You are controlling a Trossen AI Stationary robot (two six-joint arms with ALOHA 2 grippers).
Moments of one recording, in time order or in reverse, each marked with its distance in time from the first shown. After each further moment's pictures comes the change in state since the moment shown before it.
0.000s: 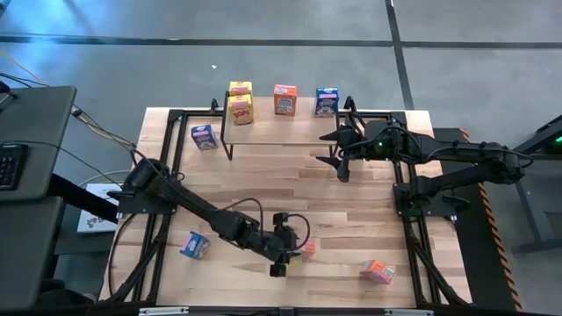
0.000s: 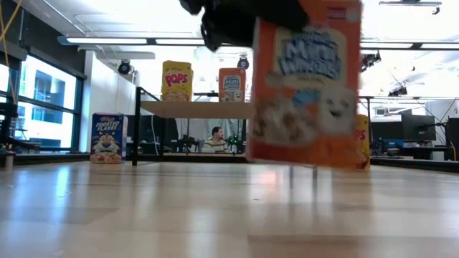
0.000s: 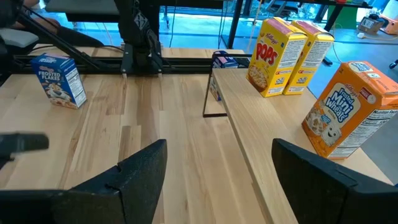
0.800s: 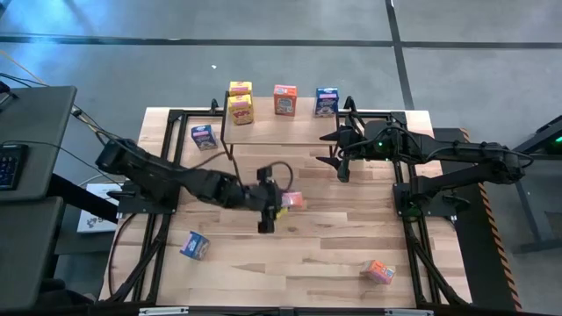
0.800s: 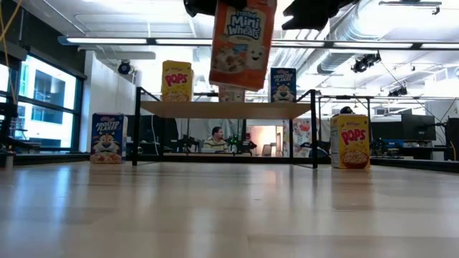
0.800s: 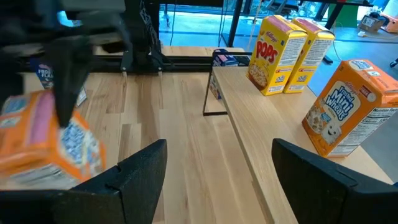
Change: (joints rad) left arm 0.192 -0.334 -0.061 -0.220 -0.038 0.200; right arm 0.000 0.000 0.000 -0.008 0.000 0.000
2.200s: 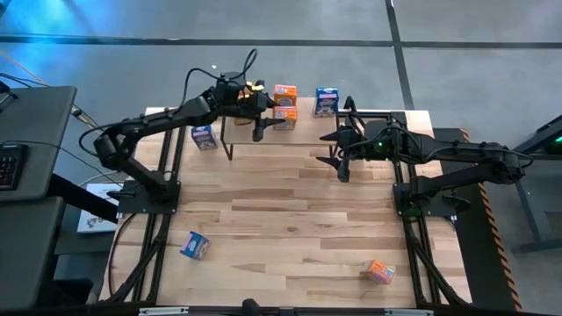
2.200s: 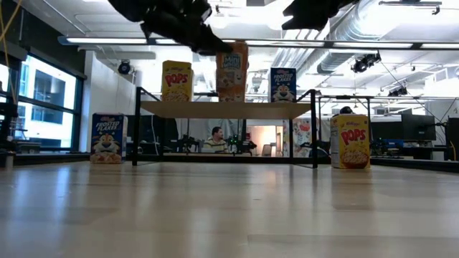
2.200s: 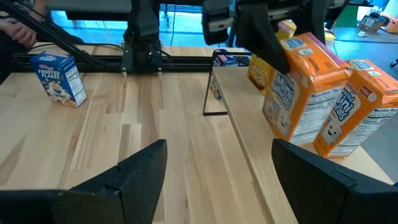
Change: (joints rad) left arm 0.845 -0.034 -0.062 0.318 0.809 0.515; right arm 0.000 0.000 0.000 0.001 0.000 0.000
